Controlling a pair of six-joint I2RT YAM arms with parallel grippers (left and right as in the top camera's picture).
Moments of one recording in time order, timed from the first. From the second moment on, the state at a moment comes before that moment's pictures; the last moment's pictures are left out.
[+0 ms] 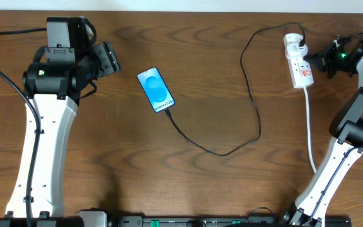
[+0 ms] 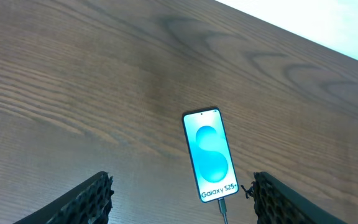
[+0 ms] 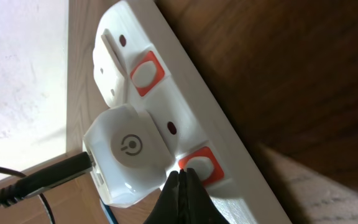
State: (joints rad) left arm -0.03 1.49 1.53 -0.91 0.04 -0.36; right arm -0.47 2.64 2.27 -0.92 -0.84 0.38
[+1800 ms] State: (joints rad) left arm -0.03 1.49 1.53 -0.91 0.04 -0.36; right arm -0.45 2.64 2.29 -0.90 -0.77 0.44
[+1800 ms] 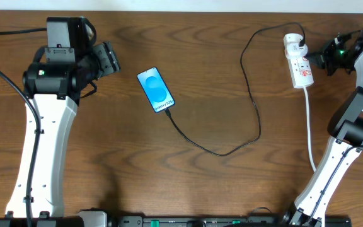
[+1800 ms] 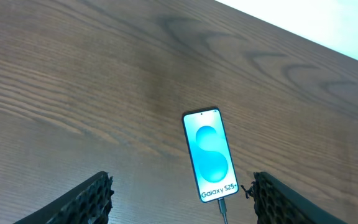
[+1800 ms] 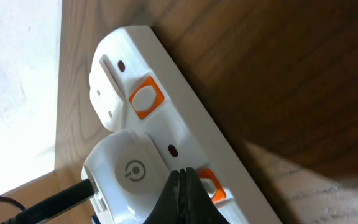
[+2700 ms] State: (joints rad) left arm -0.03 1.49 1.53 -0.91 0.04 -0.36; right arm -0.44 2.63 2.29 -0.98 -0.79 0.41
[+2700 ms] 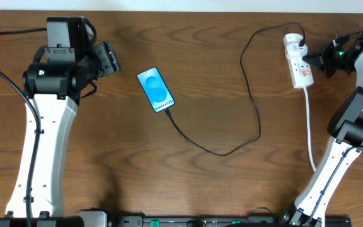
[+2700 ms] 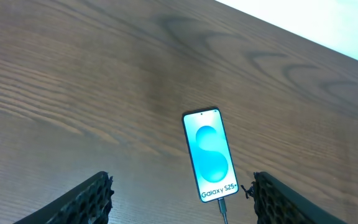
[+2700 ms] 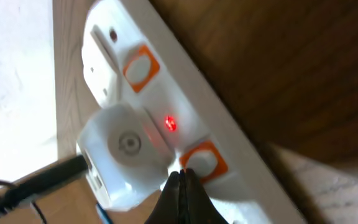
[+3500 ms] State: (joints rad) left arm -0.03 1.49 1.53 -0.91 0.04 -0.36; right arm -0.37 2.61 2.29 -1.12 -0.86 0.36
